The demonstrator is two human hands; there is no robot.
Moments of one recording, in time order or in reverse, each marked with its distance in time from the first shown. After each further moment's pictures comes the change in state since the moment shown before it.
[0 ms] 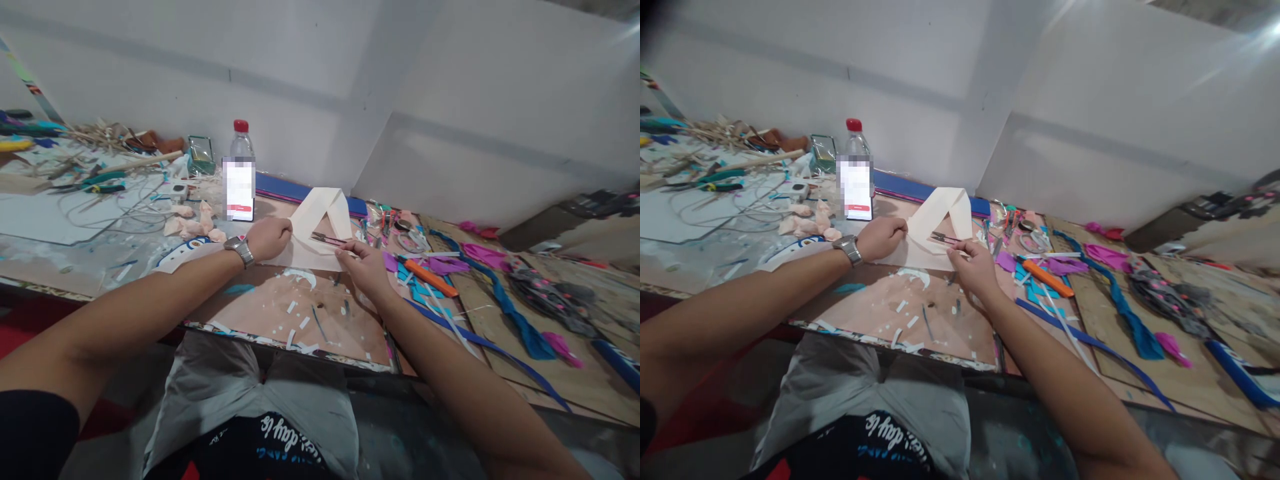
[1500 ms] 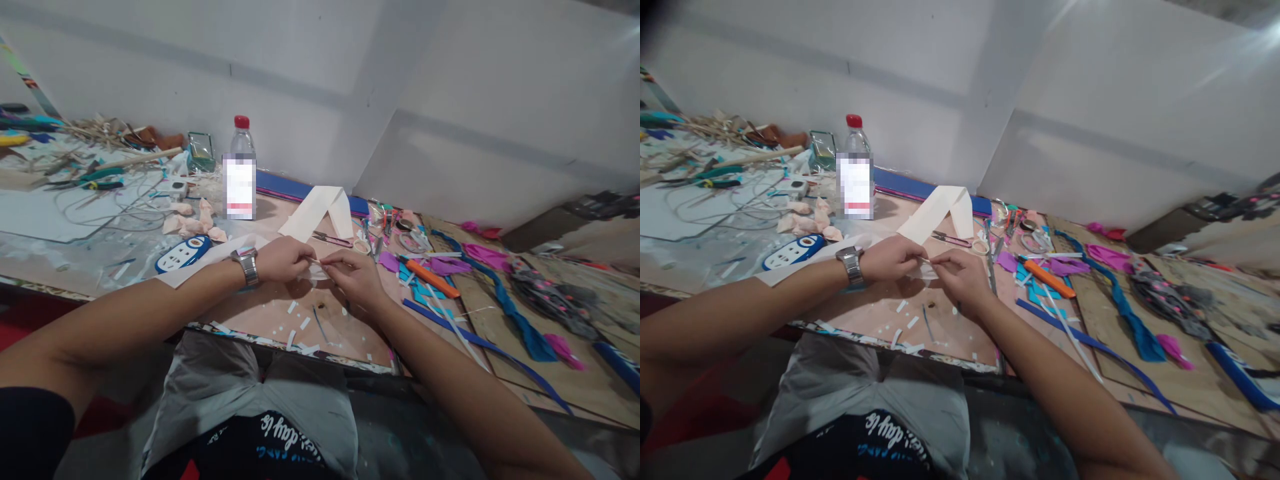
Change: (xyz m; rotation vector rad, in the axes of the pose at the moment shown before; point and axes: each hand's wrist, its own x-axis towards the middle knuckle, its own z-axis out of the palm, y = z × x) left_hand -0.026 0.042 -0.005 -0.179 -0.248 0.272; right_hand -0.018 -0.021 0.009 0.013 -0.155 -0.207
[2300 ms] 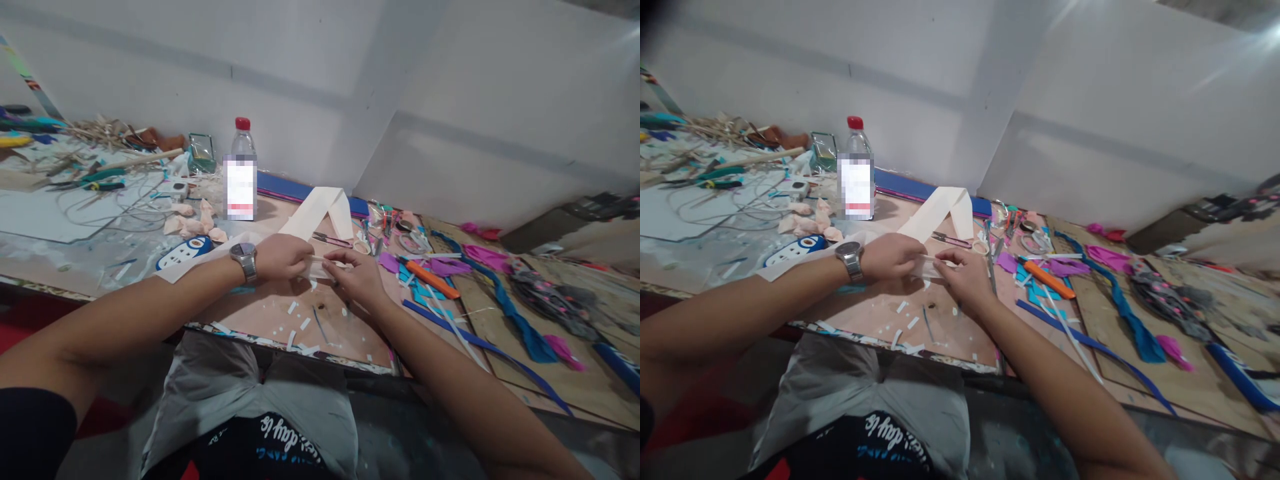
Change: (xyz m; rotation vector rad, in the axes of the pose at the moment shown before) left_hand 0.001 -0.007 -0.006 0.260 -0.039 0.085; right_hand 0.001 -0.001 0.003 0.013 0.079 0.171
